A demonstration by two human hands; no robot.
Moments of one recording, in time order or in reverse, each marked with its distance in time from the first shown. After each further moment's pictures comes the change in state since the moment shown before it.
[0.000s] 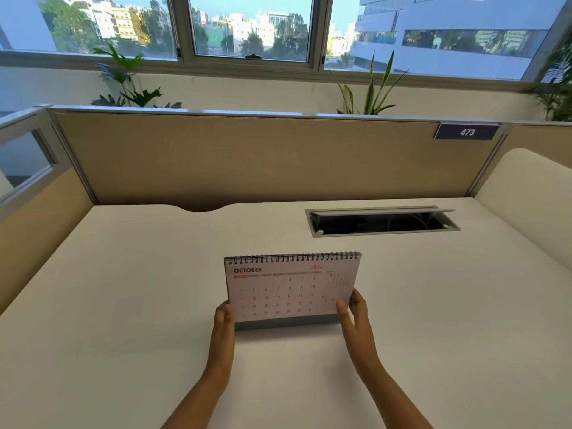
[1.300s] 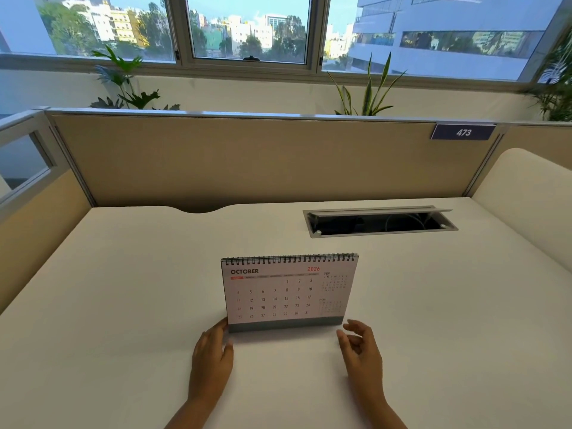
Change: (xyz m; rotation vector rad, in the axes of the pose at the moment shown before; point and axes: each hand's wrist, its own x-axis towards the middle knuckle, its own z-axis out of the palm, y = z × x) left_hand -0.008 -0.038 -0.018 0.561 0.078 0.143; right_hand -0.026 0.043 -0.013 -0.131 0.181 -0.015
